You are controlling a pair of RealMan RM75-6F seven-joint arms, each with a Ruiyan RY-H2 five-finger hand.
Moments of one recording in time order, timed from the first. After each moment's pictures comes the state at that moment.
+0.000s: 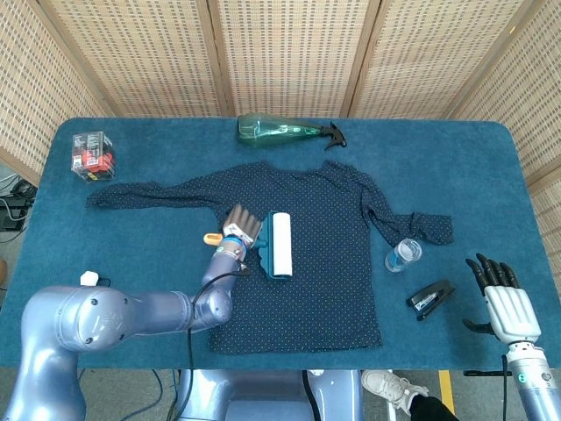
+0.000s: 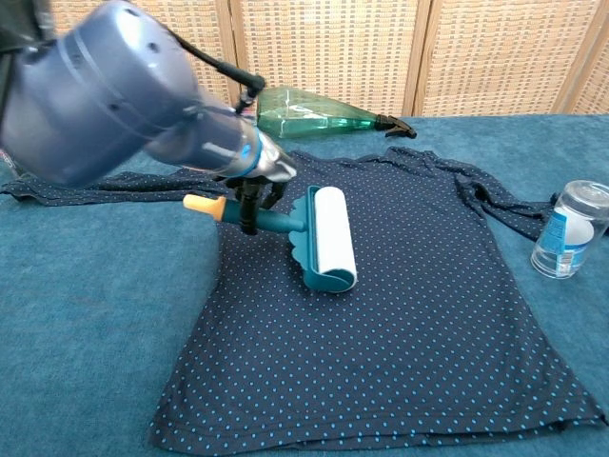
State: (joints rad) left arm -1.69 -1.69 0.06 -1.28 -0.33 0.79 1.32; right arm 0.16 -1.17 0.05 -1.51 -1.38 1.25 -0.03
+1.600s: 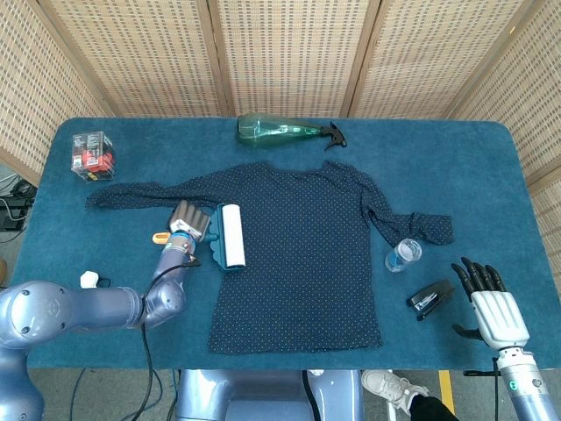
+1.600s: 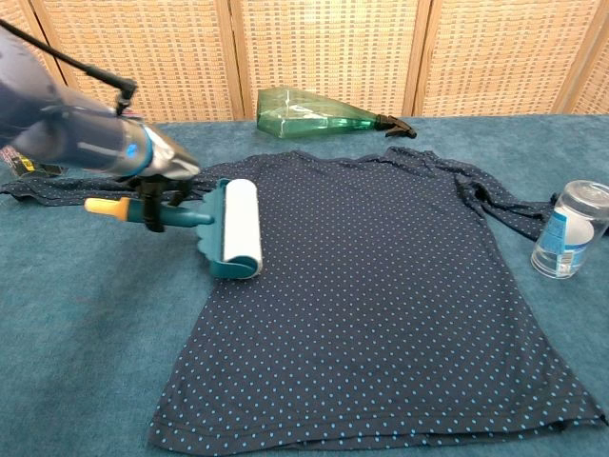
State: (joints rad) left arm -1.46 -1.56 0.06 -1.37 -0.23 0.83 1.34; right arm 0.15 -1.17 0.02 -1.55 -1.43 1.29 -0.07
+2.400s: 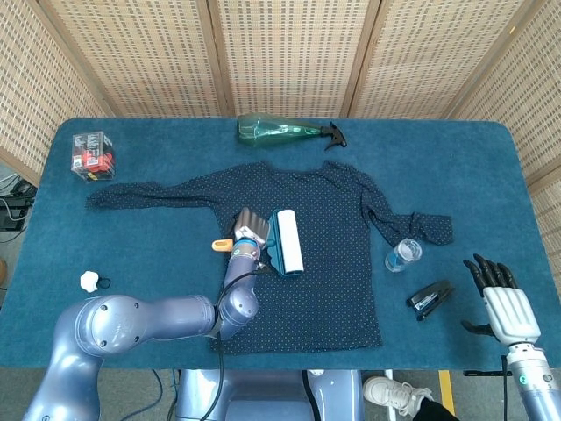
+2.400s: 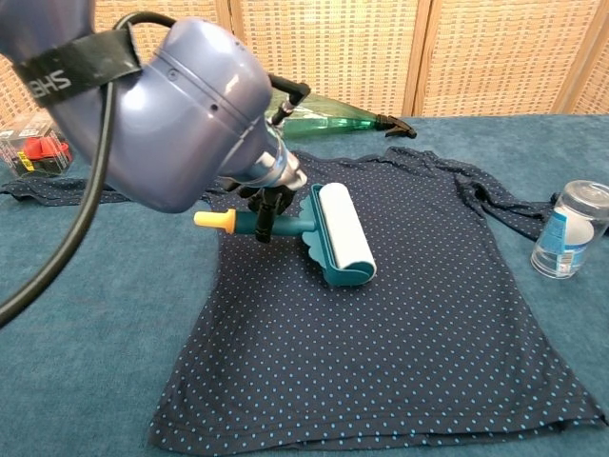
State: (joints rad) left arm -1.63 -1.81 -0.18 -1.13 -0.46 0.89 1.63; right arm 0.16 -1.16 0.03 -1.51 -1.40 1.25 0.00
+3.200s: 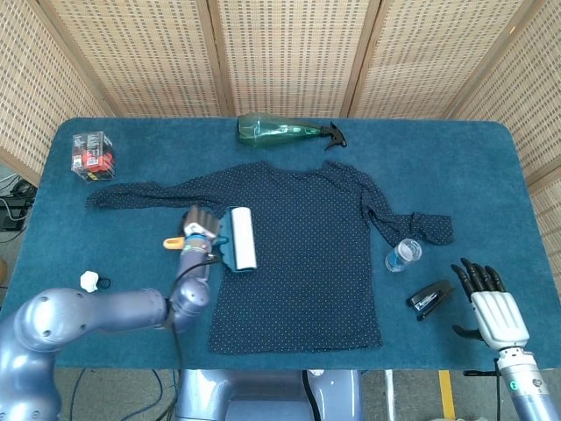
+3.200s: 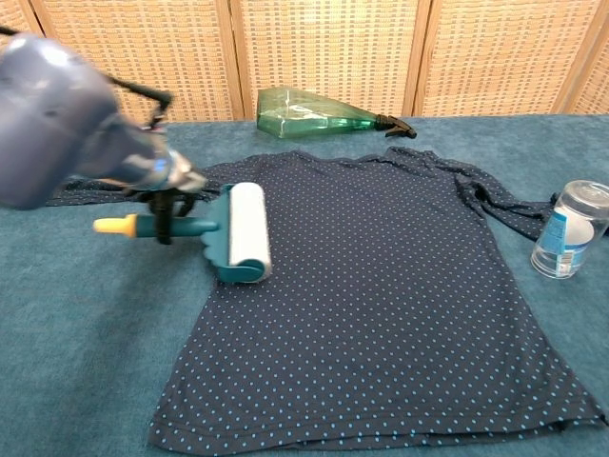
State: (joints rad) left arm -1.36 -1.64 -0.11 -1.27 -0.34 0.90 1.57; right arm 0.16 -1.18 0.01 -1.55 -1.45 1.28 -0.09
